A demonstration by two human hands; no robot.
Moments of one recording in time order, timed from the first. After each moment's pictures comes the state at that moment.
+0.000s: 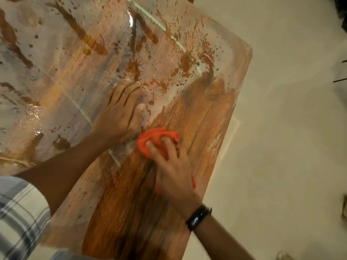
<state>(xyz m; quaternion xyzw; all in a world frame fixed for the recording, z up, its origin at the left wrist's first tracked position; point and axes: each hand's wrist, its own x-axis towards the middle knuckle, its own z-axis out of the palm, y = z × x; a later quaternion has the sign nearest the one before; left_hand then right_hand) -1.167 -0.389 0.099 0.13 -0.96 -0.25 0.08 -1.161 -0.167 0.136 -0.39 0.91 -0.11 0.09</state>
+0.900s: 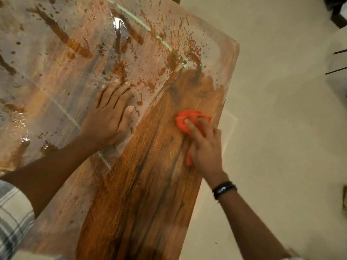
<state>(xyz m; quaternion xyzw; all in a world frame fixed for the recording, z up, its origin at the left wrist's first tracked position) -1.170 -0.387 0.095 0.12 -0.97 -0.20 0.06 -1.261 -0.108 0.126 -0.30 0.94 -0.15 0.06</state>
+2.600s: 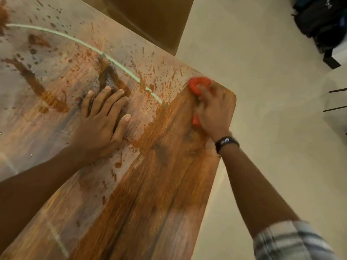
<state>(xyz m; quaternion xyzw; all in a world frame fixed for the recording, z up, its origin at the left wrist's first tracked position) -1.289 -0.433 0.087 0.17 -0.97 -0.16 0.12 -1.511 -0.222 0.123 -0.28 0.95 -0.14 0.00</state>
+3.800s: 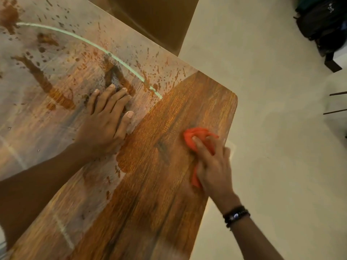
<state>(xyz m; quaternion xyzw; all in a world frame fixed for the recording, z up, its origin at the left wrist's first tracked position) -1.289 -0.429 0.100 0.17 -0.96 -0.20 0.11 -1.393 -0.132 0.121 -0.34 0.93 -0.13 0.04</state>
